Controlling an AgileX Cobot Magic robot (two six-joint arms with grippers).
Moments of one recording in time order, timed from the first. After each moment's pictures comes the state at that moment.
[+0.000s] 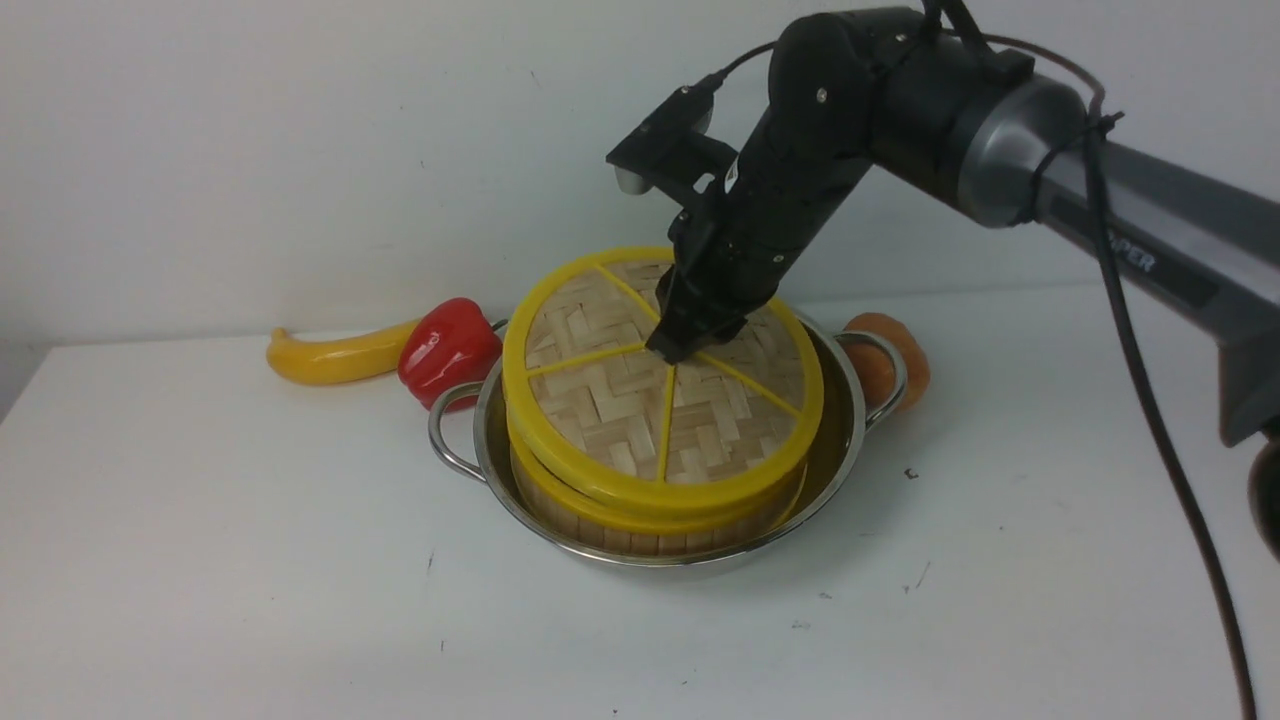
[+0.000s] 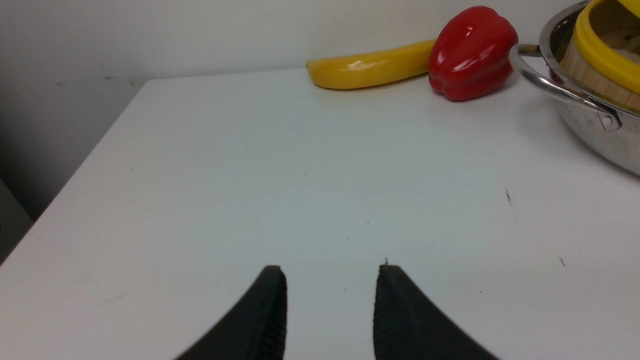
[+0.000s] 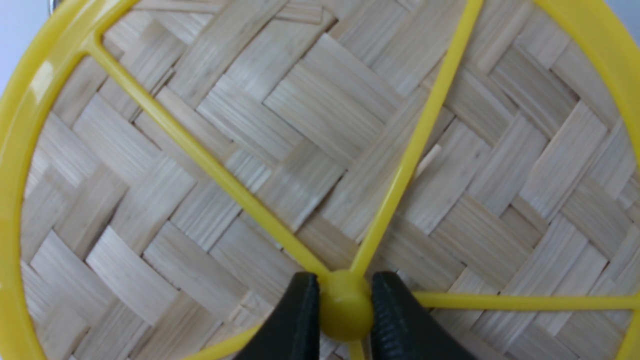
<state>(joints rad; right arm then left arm) 0.54 2.26 -2.17 0.23 1.20 -0.53 0.12 0.00 0.01 -0.02 0.33 0.08</state>
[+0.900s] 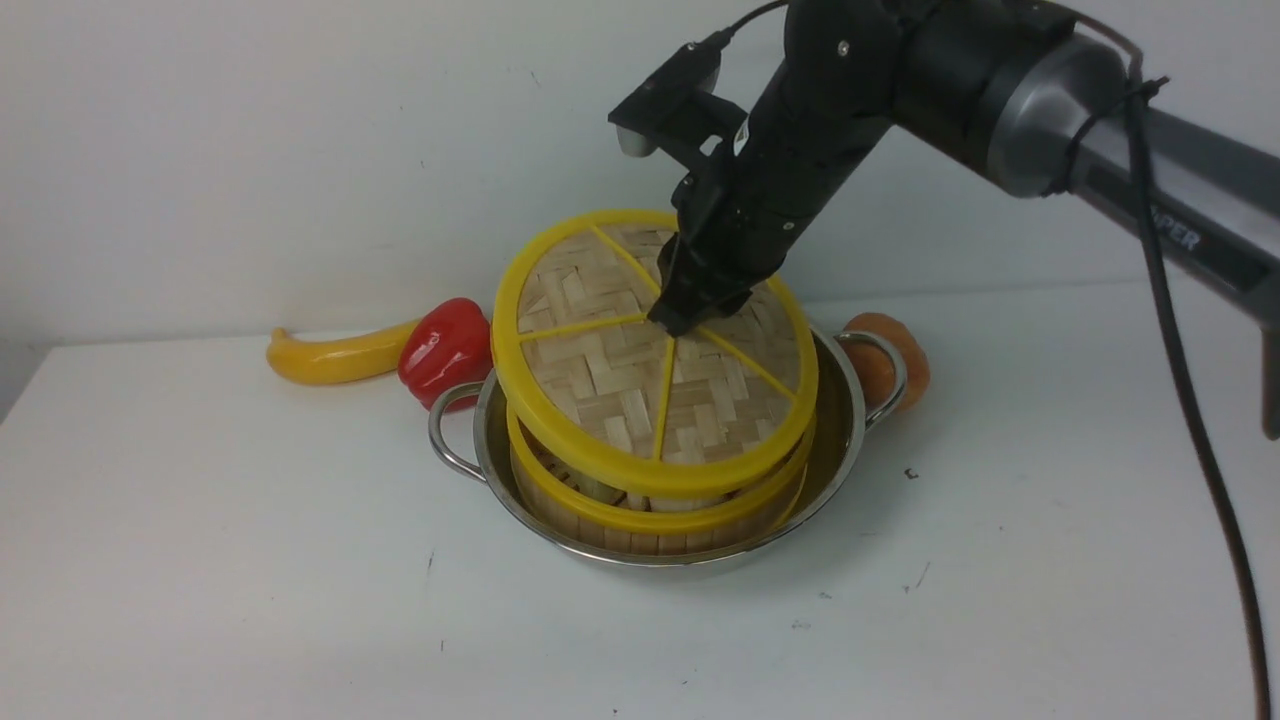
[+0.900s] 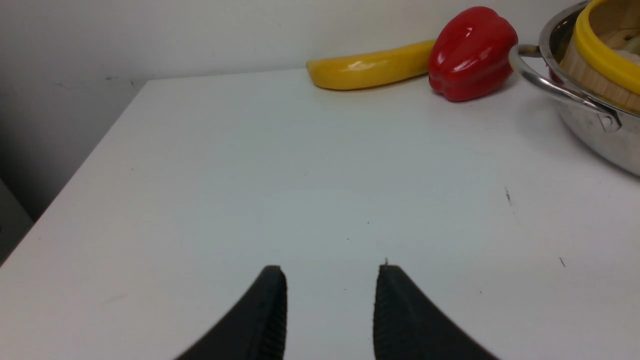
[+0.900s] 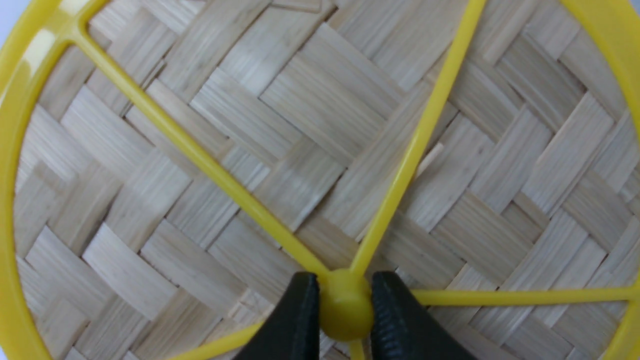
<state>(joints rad) 0.54 2.22 -2.17 0.22 1.23 -0.52 0.12 0.00 0.01 -0.02 0.33 0.08</state>
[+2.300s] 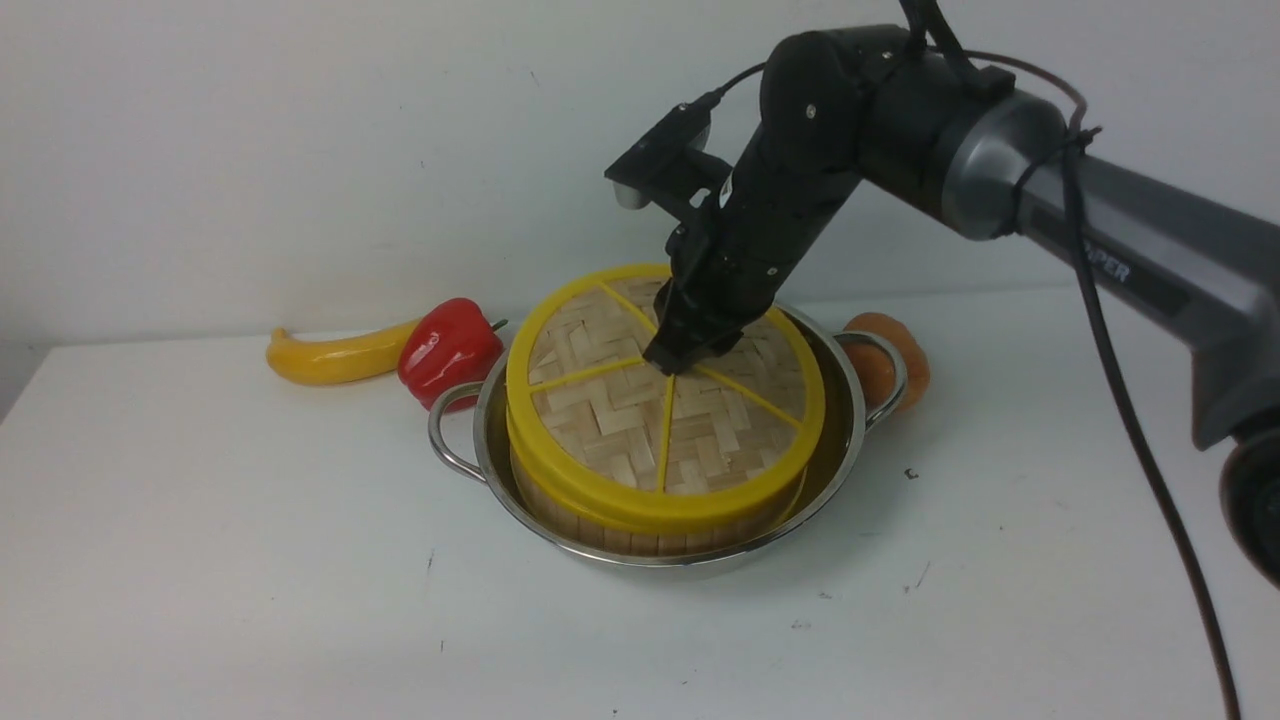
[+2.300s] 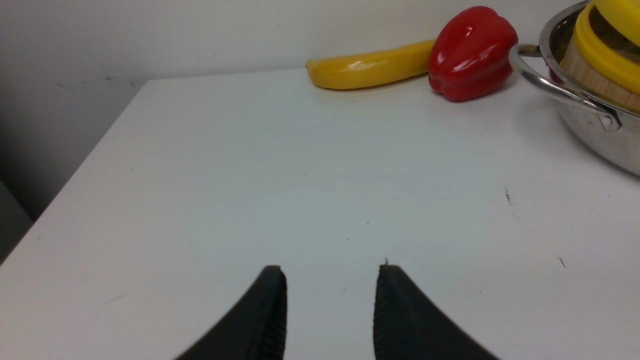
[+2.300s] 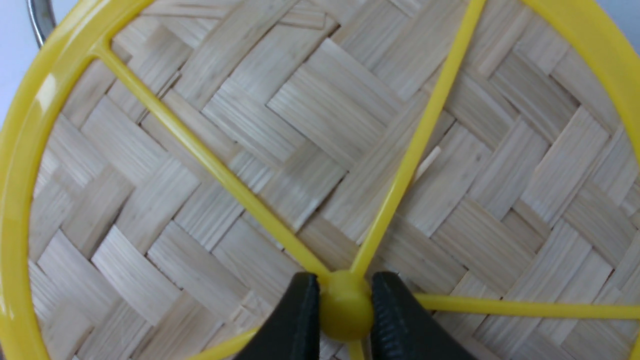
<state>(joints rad) 0.54 2.30 -2.17 0.23 1.20 -0.52 0.12 0.00 0.01 -0.02 0.33 0.08</state>
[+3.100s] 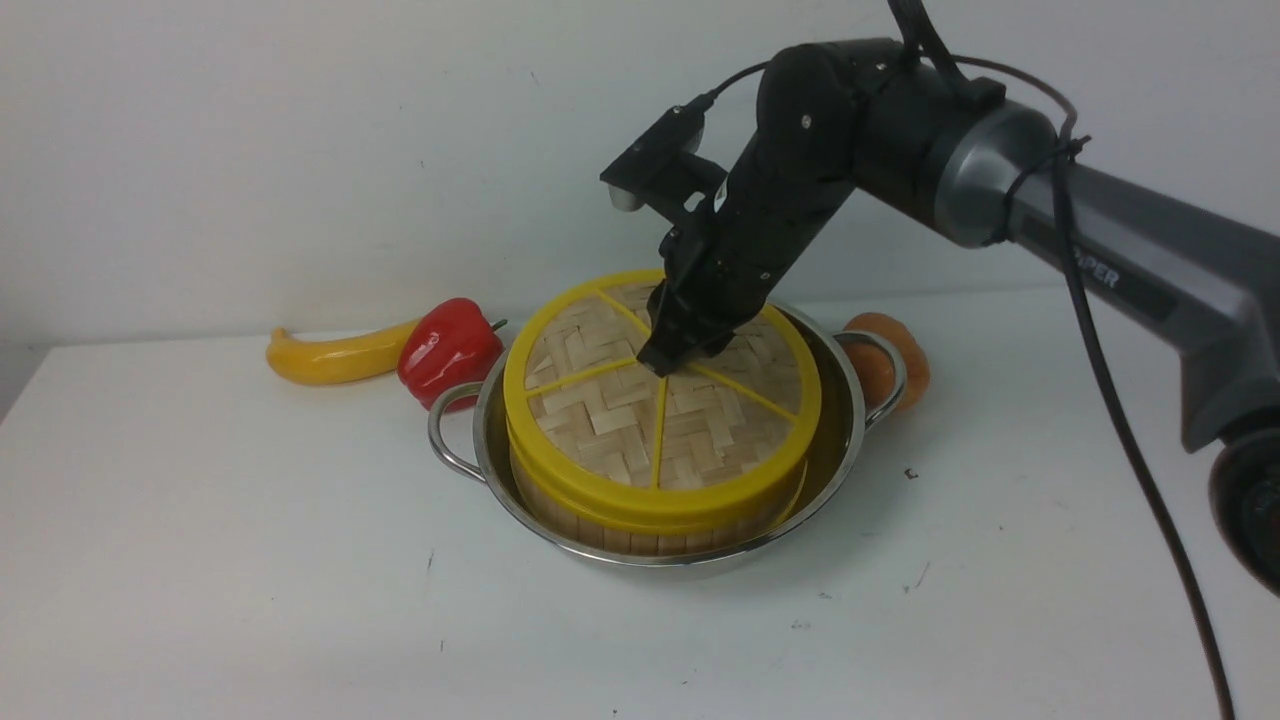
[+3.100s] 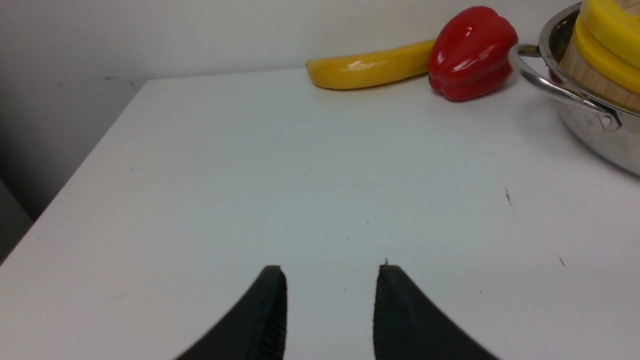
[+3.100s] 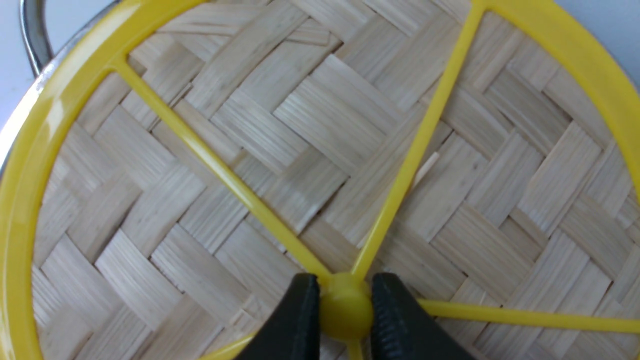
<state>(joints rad) 0.54 2.30 -2.17 0.25 1.17 -0.54 0.12 0.00 0.01 -0.02 0.33 0.08</state>
